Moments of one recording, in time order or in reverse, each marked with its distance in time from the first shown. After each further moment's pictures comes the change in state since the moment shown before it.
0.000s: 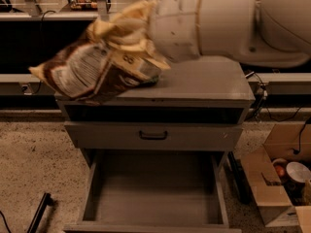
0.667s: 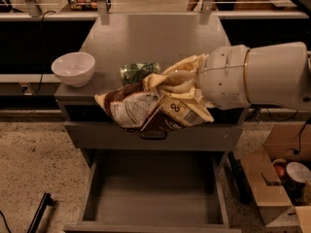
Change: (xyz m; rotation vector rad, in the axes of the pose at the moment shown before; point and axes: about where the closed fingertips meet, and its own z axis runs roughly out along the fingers) arm 0.079 0.071 -0.076 -0.036 0.270 0.157
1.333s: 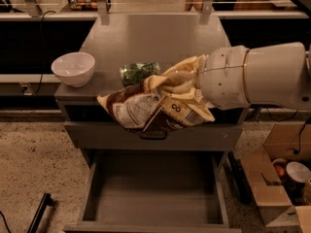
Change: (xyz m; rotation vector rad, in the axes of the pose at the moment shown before) arm 0.003 0.001 0.002 -0.008 0.005 0.012
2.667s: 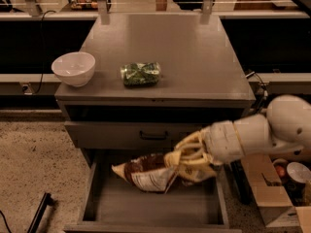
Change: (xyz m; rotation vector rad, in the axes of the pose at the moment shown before) arm 0.154 0.132 0.044 -0.399 -0.200 0.080
